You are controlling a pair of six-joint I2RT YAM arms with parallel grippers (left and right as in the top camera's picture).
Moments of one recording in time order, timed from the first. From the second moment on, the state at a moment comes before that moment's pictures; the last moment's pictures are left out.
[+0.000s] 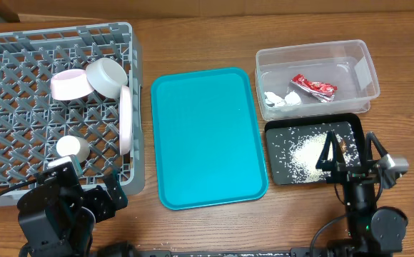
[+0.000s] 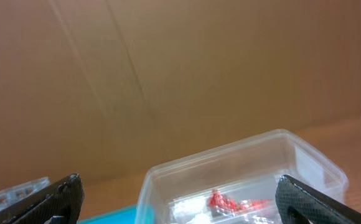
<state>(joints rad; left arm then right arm) 0.26 0.55 1.03 -1.23 0.07 -0.17 0.07 0.09 0.16 0.09 0.03 0.33</state>
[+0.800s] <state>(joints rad) 0.26 0.55 1.03 -1.23 0.07 -0.17 0.03 0.01 0.02 -0.03 -0.07 0.21</state>
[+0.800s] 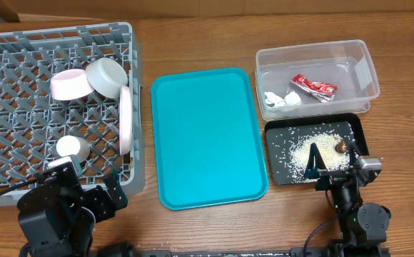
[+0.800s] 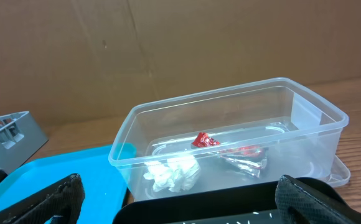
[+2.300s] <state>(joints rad) -0.02 0.09 0.25 -0.22 0.09 -0.21 0.03 0.01 0.02 -0.03 -0.08 0.20</state>
